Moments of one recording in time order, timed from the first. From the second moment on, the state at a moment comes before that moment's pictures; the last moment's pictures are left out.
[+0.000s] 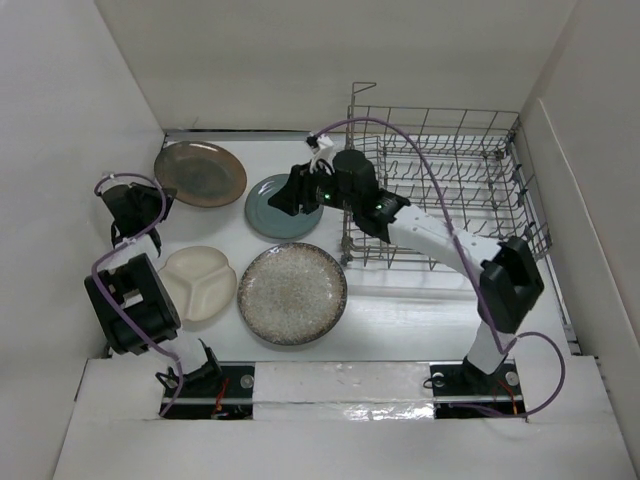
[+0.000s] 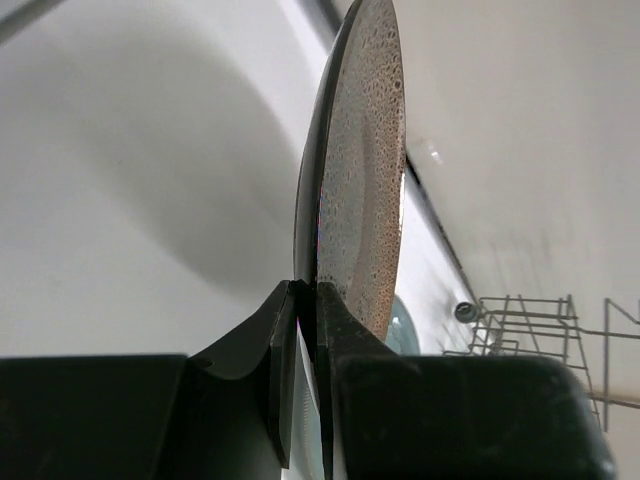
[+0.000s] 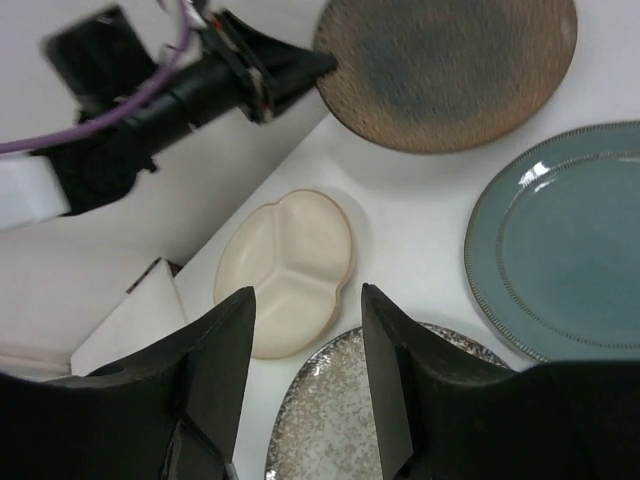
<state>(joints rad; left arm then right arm) 0.45 1.56 0.84 0.36 0.35 -0.88 0.80 1.73 1.46 0.13 -0.31 0.50</state>
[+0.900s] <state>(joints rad) 0.45 1.23 0.83 0.37 0.47 -1.04 0.63 2.10 1.86 0.08 -0.42 0.68</state>
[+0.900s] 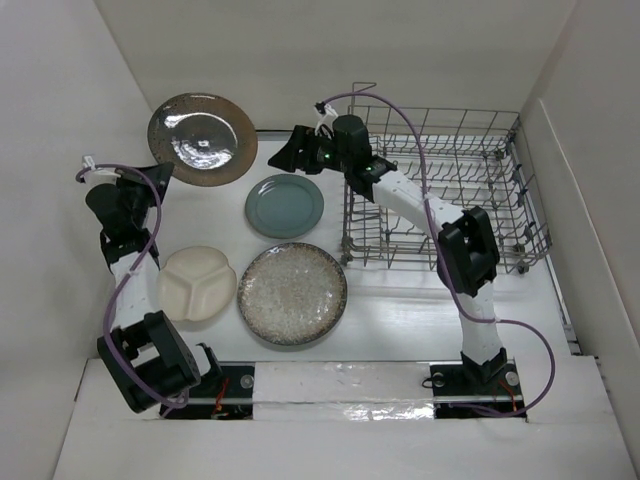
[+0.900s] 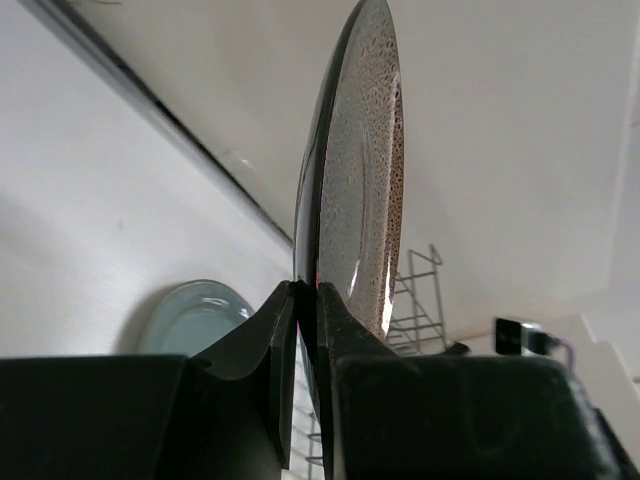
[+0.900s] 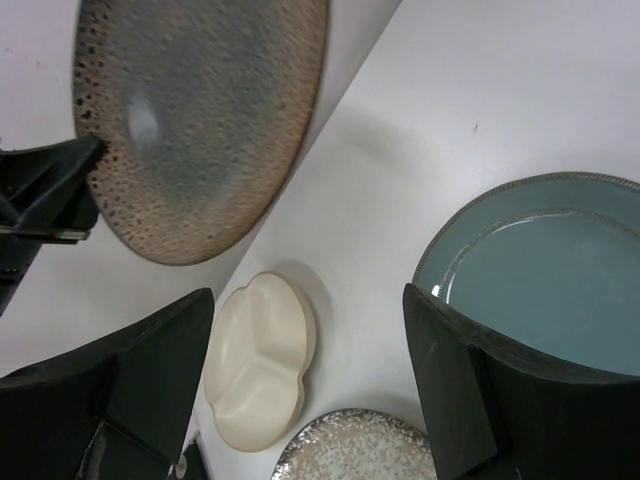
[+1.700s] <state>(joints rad) 0.43 1.10 0.71 0.55 0.62 -1.22 0.63 2.05 1.77 0.25 -0.60 0.74</state>
